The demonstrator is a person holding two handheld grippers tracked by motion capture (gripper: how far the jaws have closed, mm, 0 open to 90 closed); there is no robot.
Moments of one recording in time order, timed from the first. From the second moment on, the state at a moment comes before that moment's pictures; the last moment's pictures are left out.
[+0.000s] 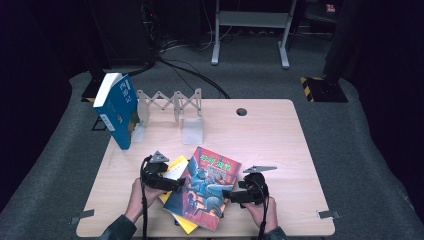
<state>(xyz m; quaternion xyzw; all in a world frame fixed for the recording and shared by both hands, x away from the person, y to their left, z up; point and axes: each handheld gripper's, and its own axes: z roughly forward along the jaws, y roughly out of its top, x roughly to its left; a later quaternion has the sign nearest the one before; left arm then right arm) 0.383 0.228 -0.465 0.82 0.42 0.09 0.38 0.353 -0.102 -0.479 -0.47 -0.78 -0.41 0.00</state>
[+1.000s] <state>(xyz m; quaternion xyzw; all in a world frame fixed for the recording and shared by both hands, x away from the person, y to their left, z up) 0.417 0.210 -0.459 0.83 0.41 0.07 0.36 0.364 -0.093 -0.474 -0.48 -0.78 -0.39 -0.04</state>
